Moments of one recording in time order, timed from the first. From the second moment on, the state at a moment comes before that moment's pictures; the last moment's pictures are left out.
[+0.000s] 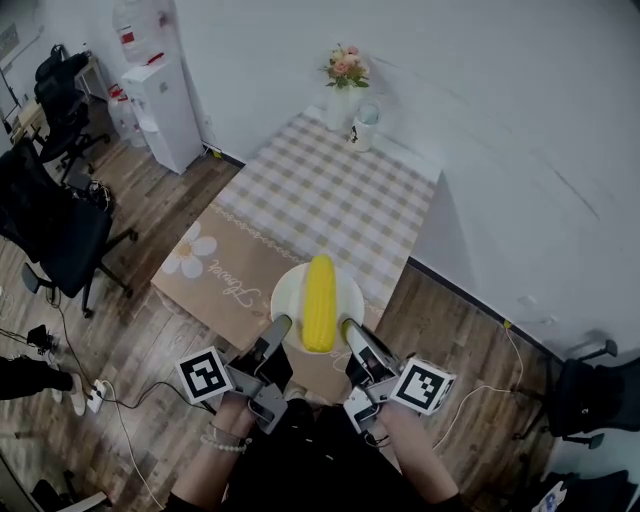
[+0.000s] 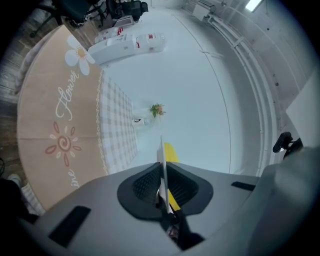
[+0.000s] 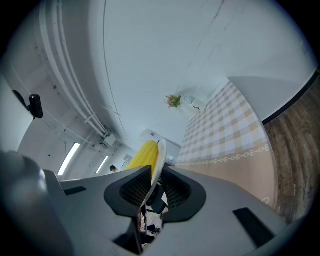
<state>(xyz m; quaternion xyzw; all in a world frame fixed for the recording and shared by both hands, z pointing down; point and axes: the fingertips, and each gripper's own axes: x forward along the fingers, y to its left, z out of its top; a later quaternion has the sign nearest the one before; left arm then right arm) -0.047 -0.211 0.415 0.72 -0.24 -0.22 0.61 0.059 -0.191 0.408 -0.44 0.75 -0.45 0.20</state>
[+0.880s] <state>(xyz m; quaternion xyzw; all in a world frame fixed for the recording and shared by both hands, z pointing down) -0.037 -0.238 0.448 0.71 -0.26 -0.21 0.62 0.069 -0.221 0.439 -0.43 0.75 -0.48 0.17</state>
